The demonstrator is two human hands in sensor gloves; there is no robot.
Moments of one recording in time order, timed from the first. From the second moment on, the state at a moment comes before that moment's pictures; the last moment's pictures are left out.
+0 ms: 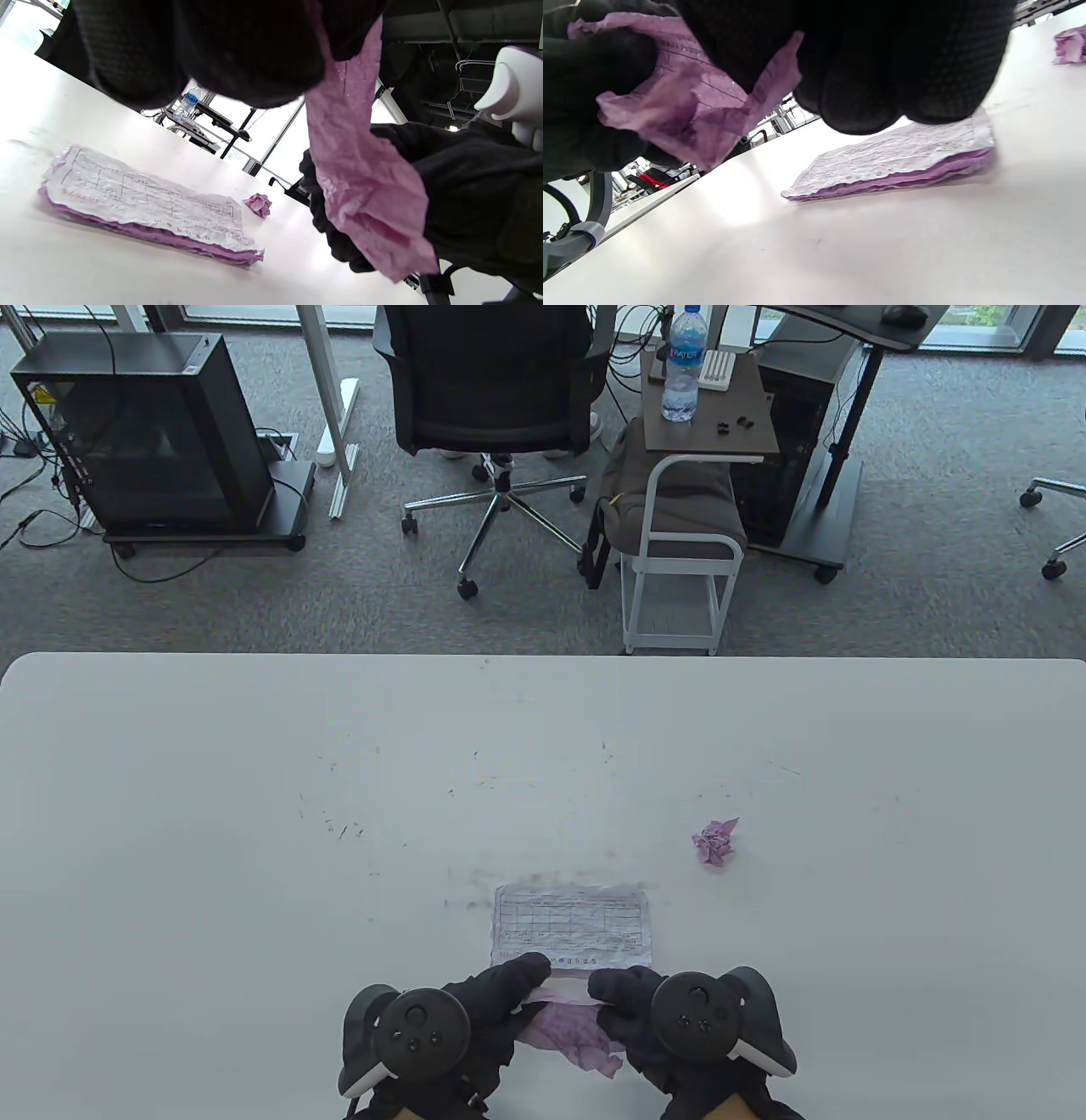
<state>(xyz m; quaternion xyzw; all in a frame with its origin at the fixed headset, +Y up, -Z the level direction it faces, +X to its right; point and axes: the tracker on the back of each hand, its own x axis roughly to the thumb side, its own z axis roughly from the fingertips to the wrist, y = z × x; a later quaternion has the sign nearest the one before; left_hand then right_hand) -0.128 -0.697 -0.205 0.00 -0.27 0.32 0.91 0.112 -0.709 -0.217 0.23 0.06 0.93 0.27</state>
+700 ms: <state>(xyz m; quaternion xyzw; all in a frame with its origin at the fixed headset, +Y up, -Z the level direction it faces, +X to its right) -0.119 -0.712 -0.210 -0.11 -0.24 0.33 0.91 0.108 -0.694 -0.207 0.24 -0.08 0.89 0.37</state>
